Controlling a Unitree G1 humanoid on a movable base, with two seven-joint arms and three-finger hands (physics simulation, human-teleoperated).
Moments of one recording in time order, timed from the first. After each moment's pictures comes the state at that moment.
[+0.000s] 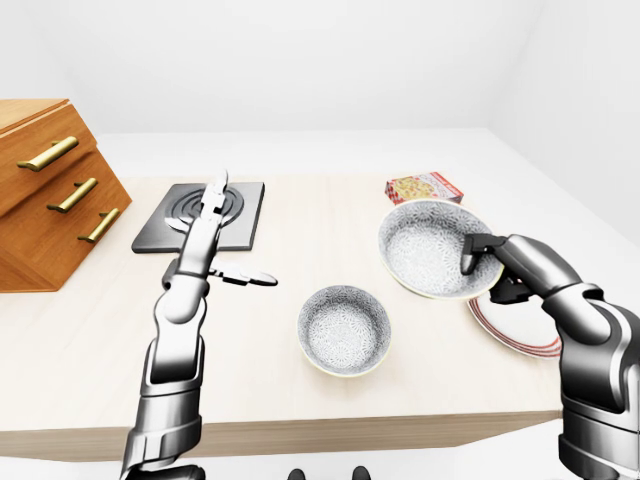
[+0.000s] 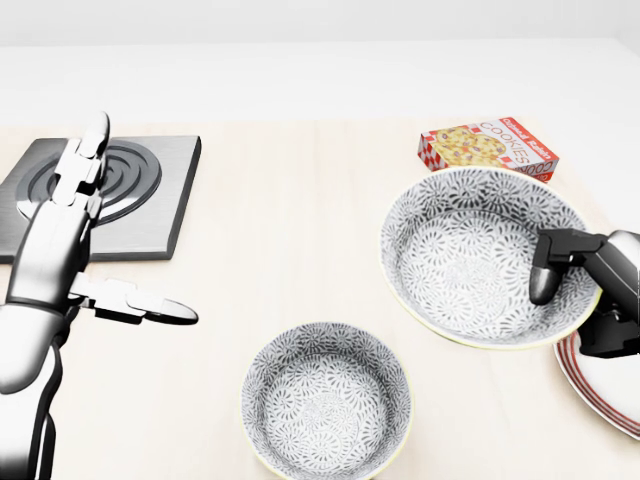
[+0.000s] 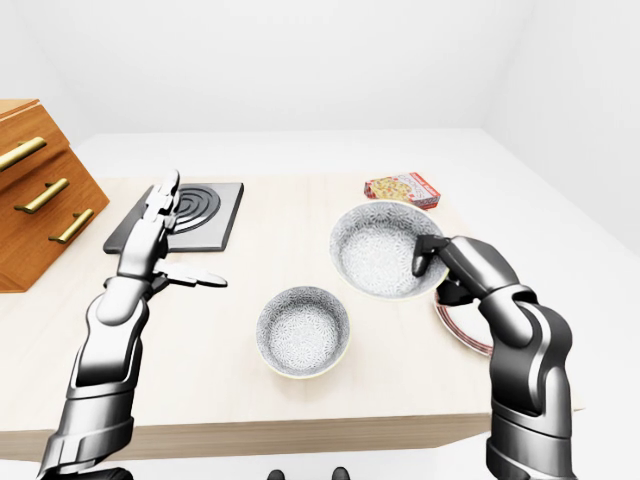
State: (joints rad) left arm -0.35 0.21 0.15 -0.04 0.24 0.09 -0.20; right arm -0.19 -0.40 -0.39 -0.24 -0.74 -0.04 0.69
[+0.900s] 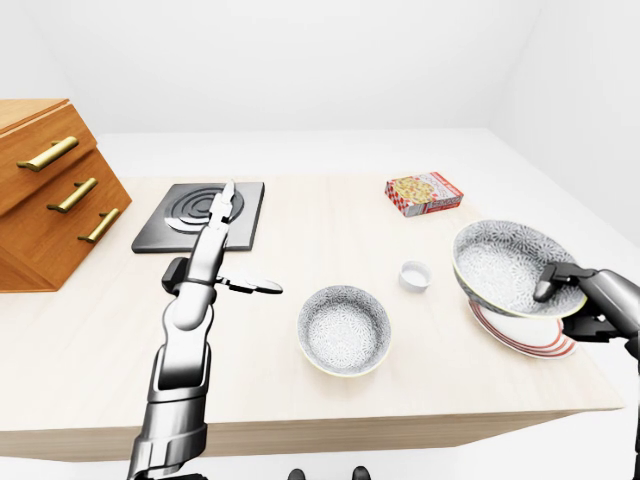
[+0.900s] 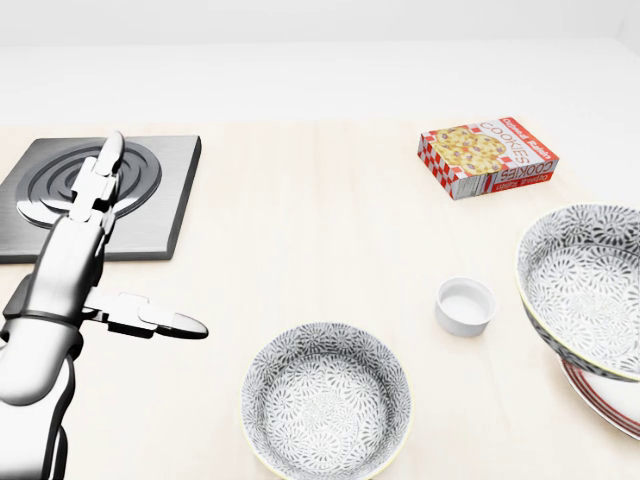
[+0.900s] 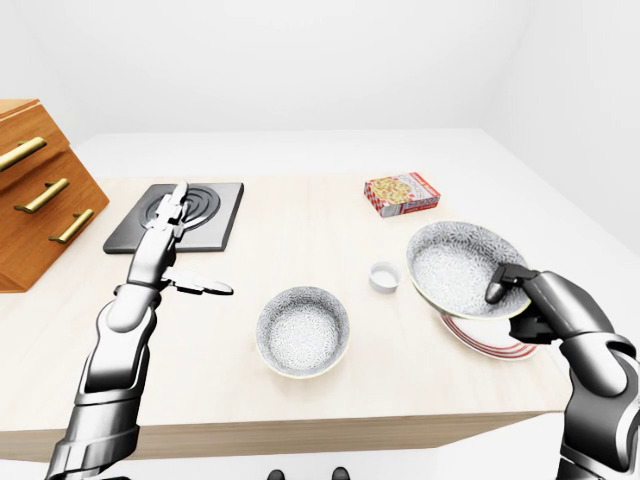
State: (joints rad) left arm -0.31 0.18 0.13 -0.04 0.26 0.09 -0.19; right arm -0.02 -0.48 -0.67 -0.10 -0.66 -0.09 0.62
